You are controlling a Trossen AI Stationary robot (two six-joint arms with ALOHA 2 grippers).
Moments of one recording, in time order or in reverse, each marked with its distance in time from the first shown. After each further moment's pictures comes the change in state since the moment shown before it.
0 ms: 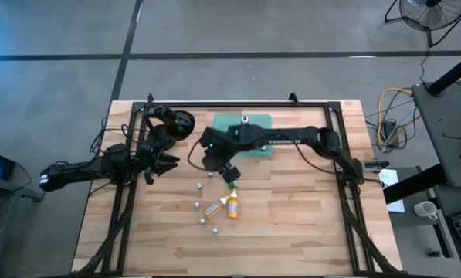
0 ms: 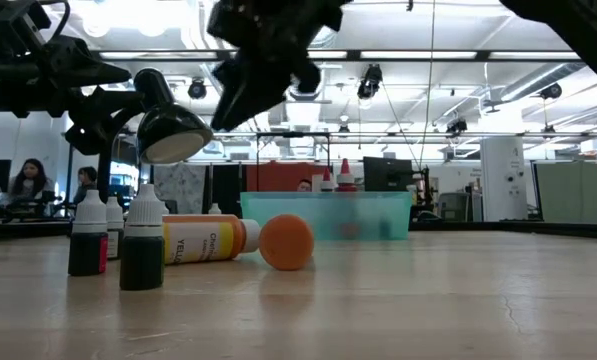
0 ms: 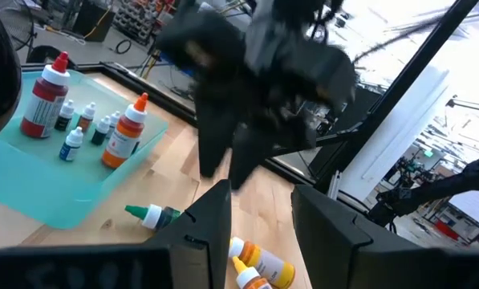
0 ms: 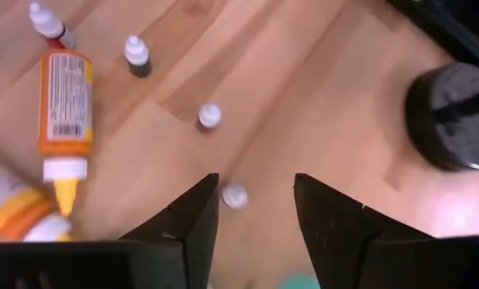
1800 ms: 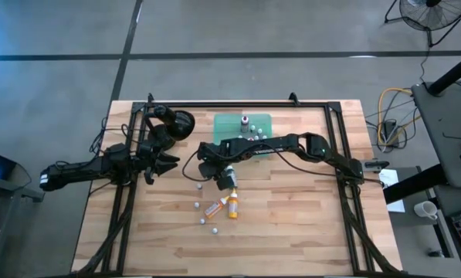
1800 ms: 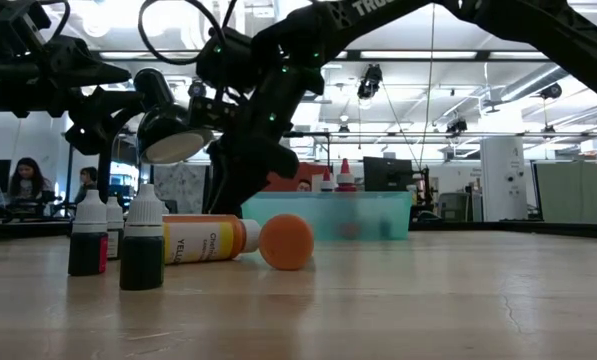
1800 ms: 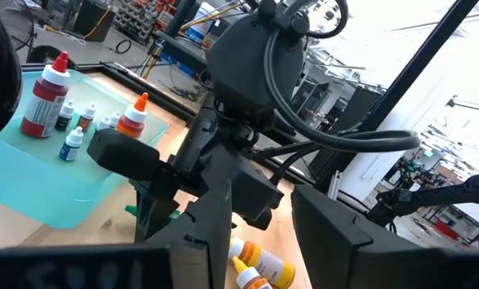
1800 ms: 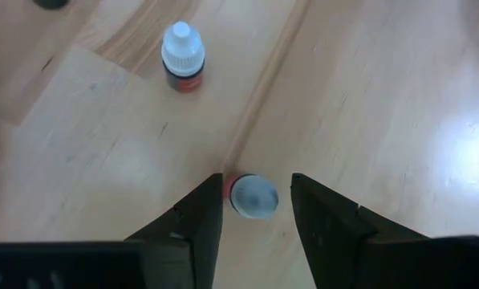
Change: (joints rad) left arm 0.000 0.000 0.000 0.000 0.000 0.000; right arm 0.007 0.165 -0.071 0.147 0.081 0.158
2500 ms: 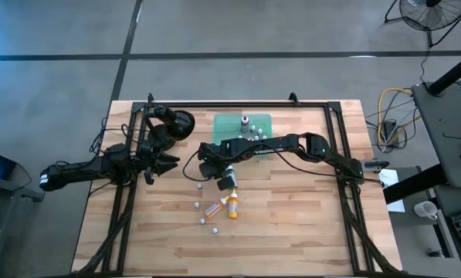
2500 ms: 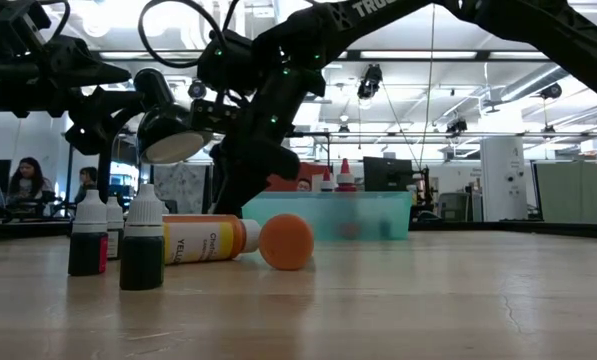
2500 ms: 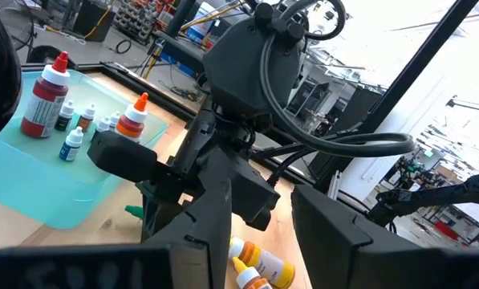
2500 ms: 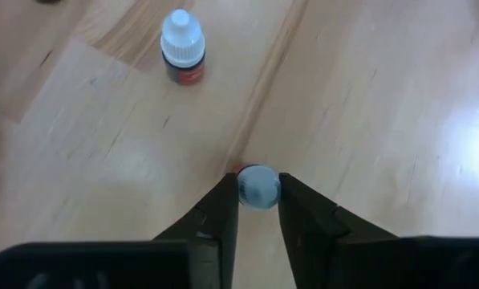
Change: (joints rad) left arm 0.000 0.000 0.000 0.000 0.000 0.000; right arm 0.000 0.000 -0.011 -0.002 0.000 0.022
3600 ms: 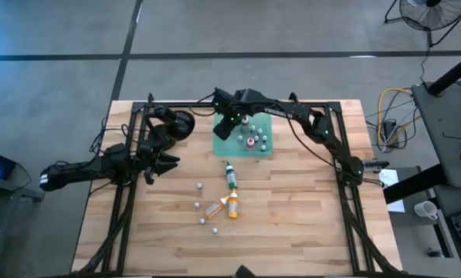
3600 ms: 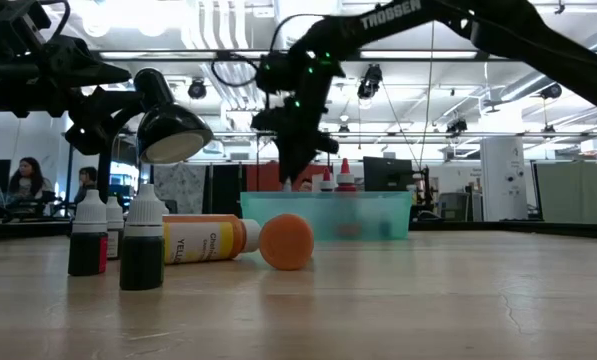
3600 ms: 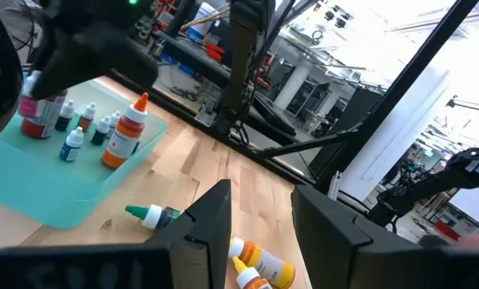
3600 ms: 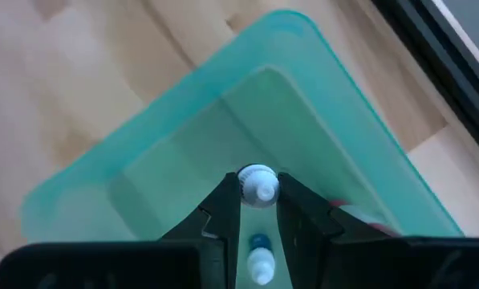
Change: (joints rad) left arm 0.000 0.000 0.000 0.000 0.000 0.000; right arm -0.316 -0.038 0.245 -0.405 0.134 0.766
